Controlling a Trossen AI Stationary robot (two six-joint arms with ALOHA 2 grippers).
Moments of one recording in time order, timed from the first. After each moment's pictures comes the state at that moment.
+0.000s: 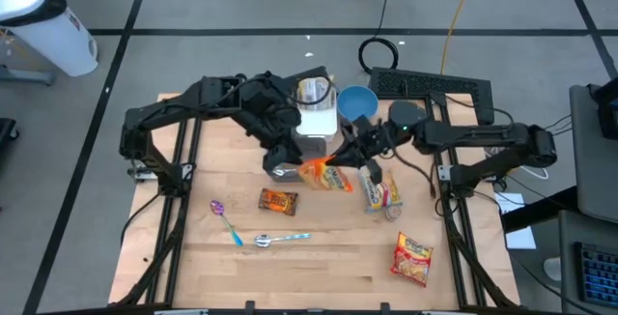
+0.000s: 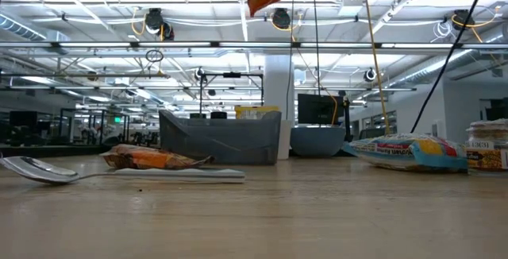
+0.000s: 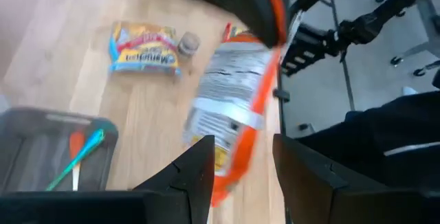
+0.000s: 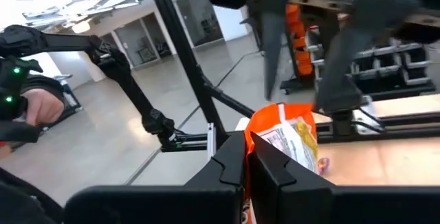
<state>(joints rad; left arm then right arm) 0.15 1.65 1.97 -1.10 0.46 -0.26 -0.13 1.27 1.05 0.25 -0.55 0.35</state>
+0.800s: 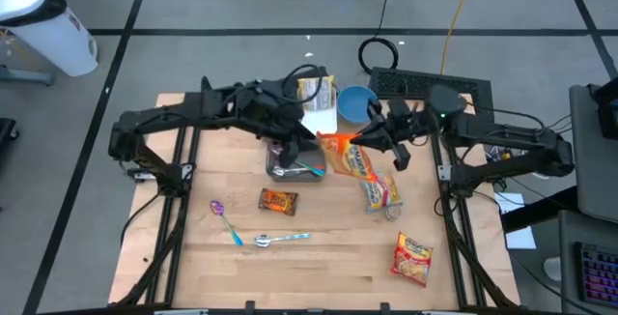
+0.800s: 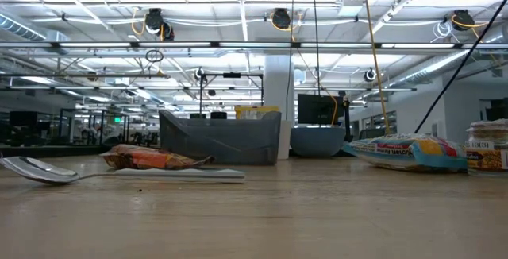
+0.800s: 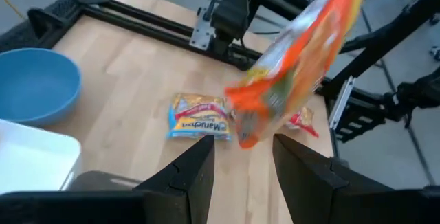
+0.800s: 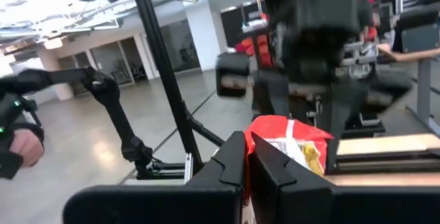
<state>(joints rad) 0.12 1.56 1.75 -0.72 0.18 -0.28 -0.21 1.07 1.05 0.16 -0.50 0.30</state>
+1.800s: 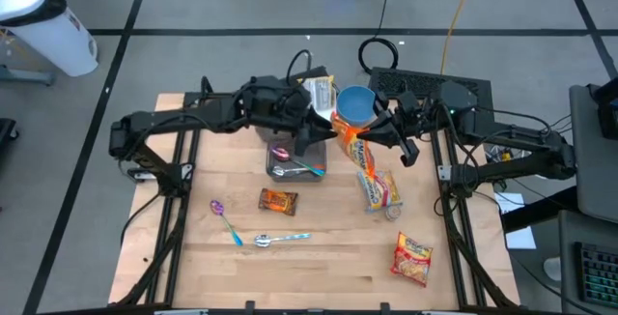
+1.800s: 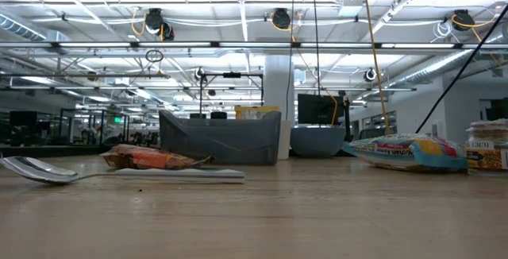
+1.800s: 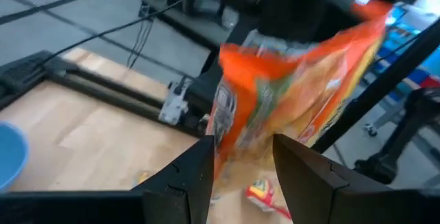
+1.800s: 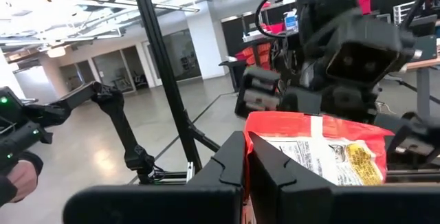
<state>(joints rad) 0.19 1.56 1.50 -0.13 0.31 -0.40 -0.24 1.03 1.05 0.15 -0.53 0.32</state>
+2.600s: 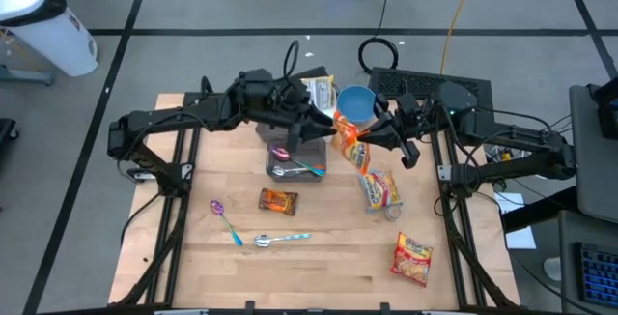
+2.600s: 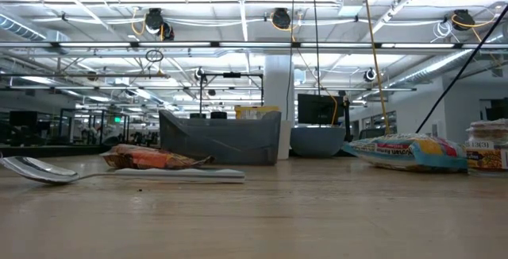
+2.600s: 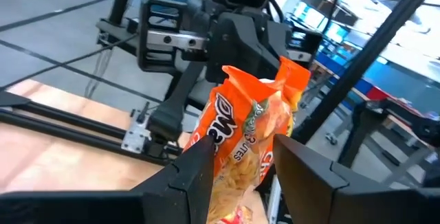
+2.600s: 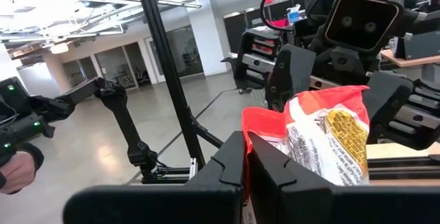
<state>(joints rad) 0.21 1.54 1.50 0.00 0.43 -0.44 -0.24 1.03 1.05 0.13 -0.53 0.31</state>
